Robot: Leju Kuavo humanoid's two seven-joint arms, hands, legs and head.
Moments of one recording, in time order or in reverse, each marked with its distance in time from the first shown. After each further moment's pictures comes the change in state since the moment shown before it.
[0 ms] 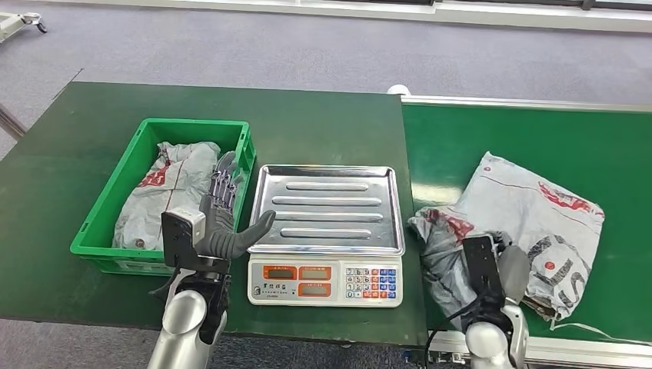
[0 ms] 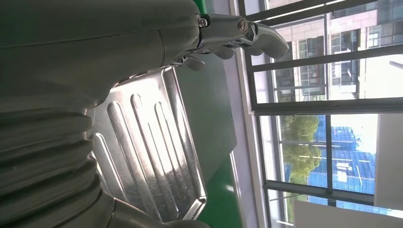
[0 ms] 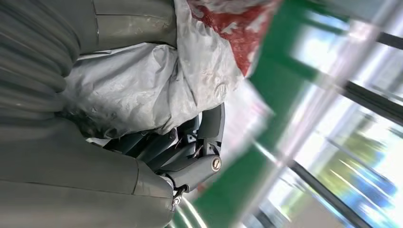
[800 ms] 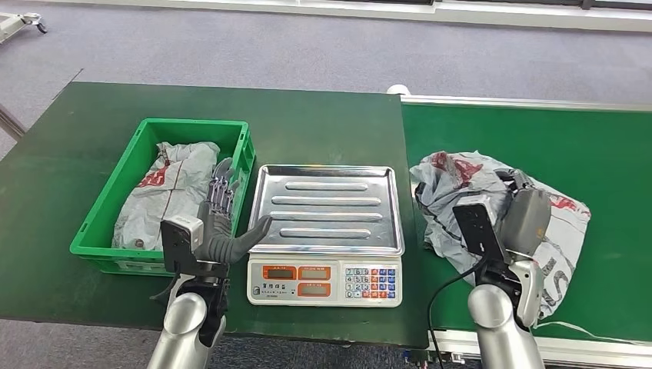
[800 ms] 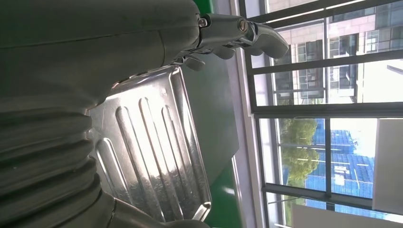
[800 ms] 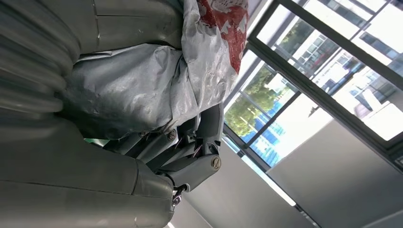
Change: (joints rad) left arm 0.000 0.029 0.000 0.056 0.040 0.037 -0.060; right arm -0.131 -0.115 0.200 -0.120 0.071 -0.108 0.020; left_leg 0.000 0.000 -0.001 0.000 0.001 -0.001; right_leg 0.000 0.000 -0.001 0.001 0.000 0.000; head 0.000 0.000
